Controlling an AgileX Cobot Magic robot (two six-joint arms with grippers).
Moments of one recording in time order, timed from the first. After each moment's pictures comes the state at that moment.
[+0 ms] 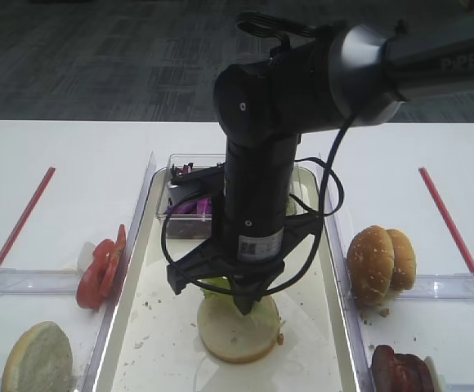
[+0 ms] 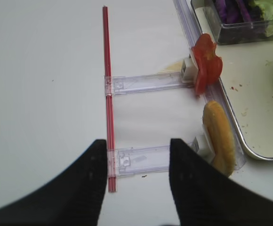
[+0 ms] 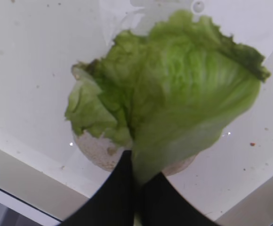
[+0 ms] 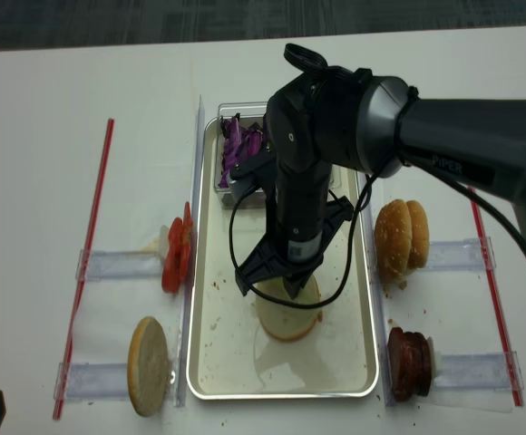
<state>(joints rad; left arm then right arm) -0.09 -0.02 -0.48 0.04 1.19 -0.05 0.74 1.98 -1.39 0.21 1.08 0.07</state>
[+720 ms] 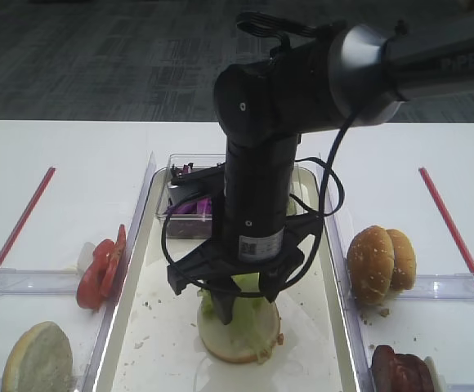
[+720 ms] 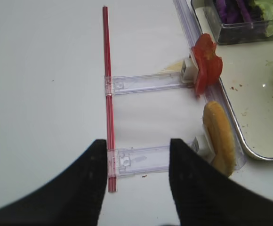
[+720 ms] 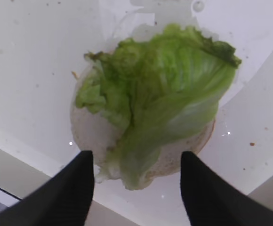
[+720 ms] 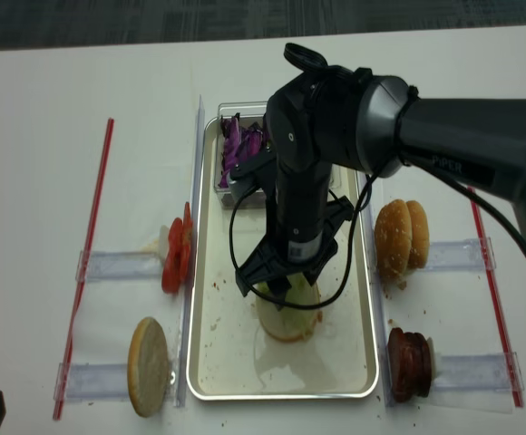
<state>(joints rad) -0.09 -0.02 -0.48 0.04 1.19 -0.05 0.74 1.98 -1.39 0.21 1.09 0.07</state>
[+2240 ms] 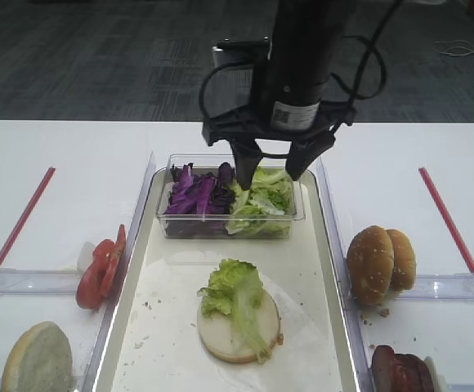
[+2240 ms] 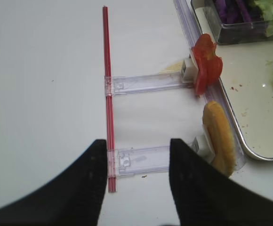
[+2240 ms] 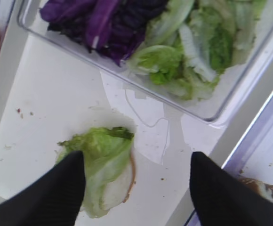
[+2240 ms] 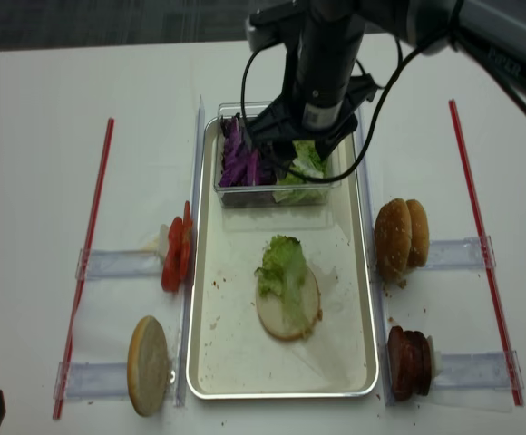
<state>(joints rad) -0.09 -0.02 -0.48 0.04 1.19 -0.05 0.56 1.96 -1.70 0.16 1.22 0.09</state>
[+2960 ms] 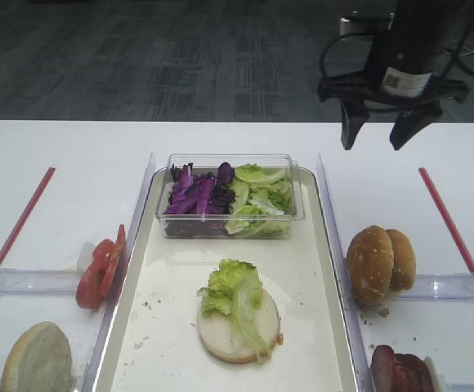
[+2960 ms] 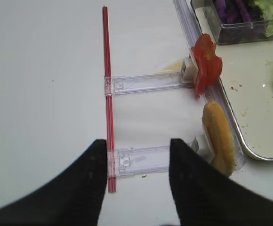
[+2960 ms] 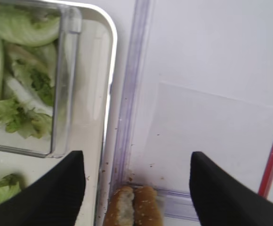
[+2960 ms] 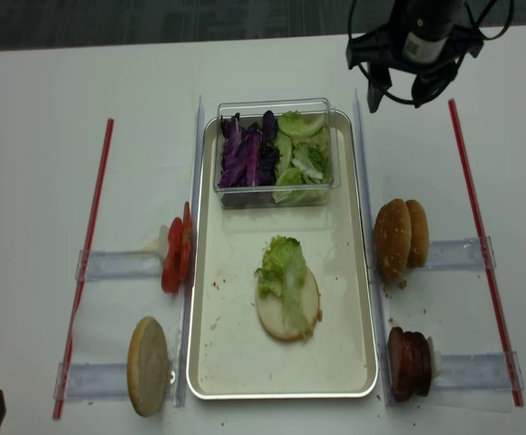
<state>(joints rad) -0.09 -0.02 -0.48 0.04 1.19 -0.05 0.23 1.96 -1.70 0.13 1.23 0.09</state>
